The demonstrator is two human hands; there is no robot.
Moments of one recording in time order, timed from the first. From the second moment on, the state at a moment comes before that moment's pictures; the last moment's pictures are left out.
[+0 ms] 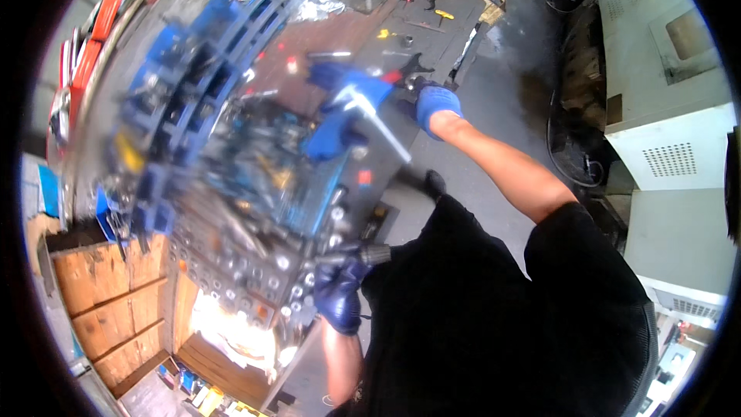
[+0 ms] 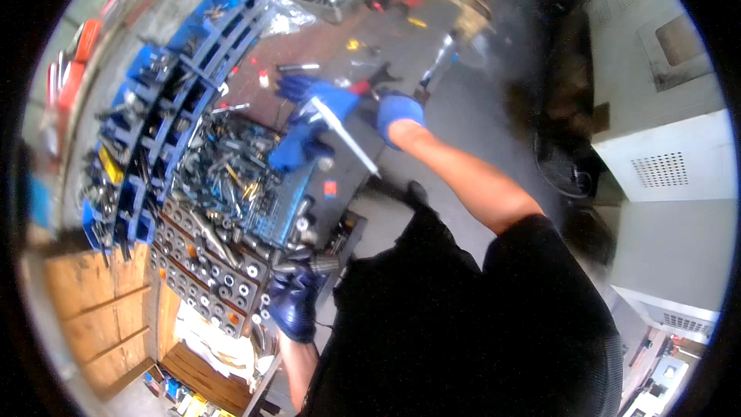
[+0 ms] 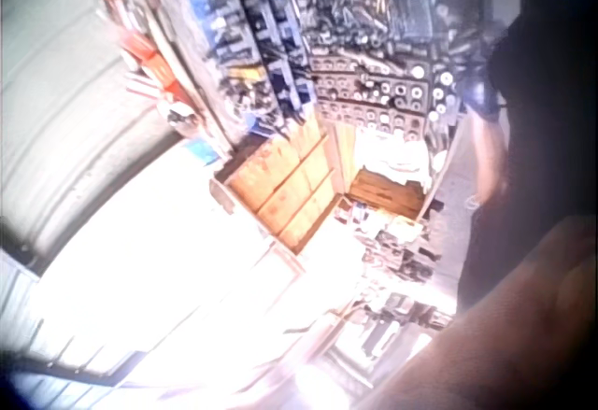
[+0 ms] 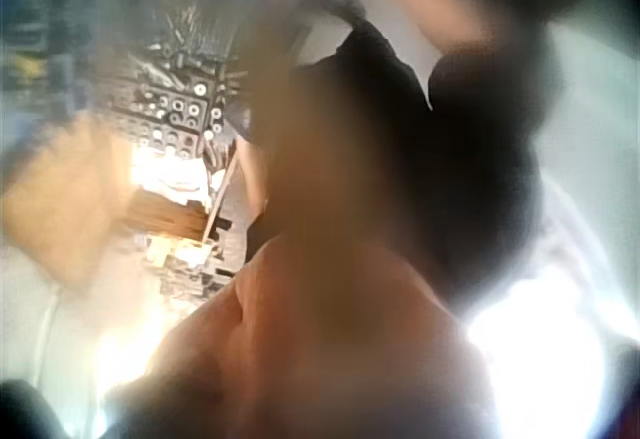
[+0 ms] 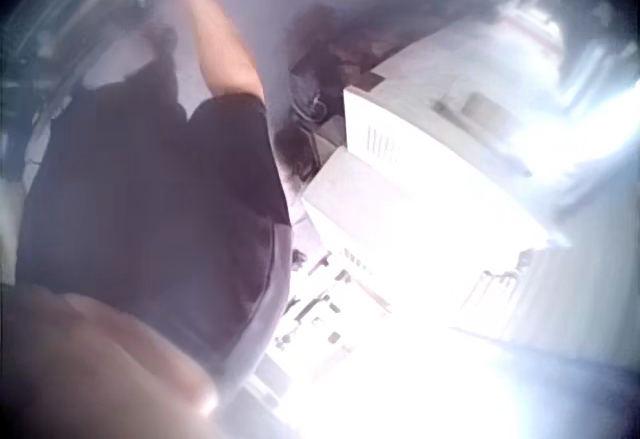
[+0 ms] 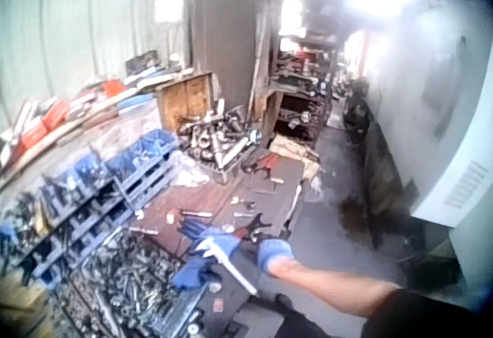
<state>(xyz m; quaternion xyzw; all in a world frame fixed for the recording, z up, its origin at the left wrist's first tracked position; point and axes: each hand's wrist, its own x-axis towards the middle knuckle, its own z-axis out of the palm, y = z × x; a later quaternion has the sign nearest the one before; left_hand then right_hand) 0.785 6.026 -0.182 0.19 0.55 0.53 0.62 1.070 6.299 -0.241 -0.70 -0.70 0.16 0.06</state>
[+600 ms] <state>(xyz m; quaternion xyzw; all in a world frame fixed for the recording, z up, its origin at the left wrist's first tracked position) 1.093 6.316 -0.217 0.48 0.68 0.35 0.42 1.305 6.341 -0.302 -0.58 -0.29 0.72 0.27</state>
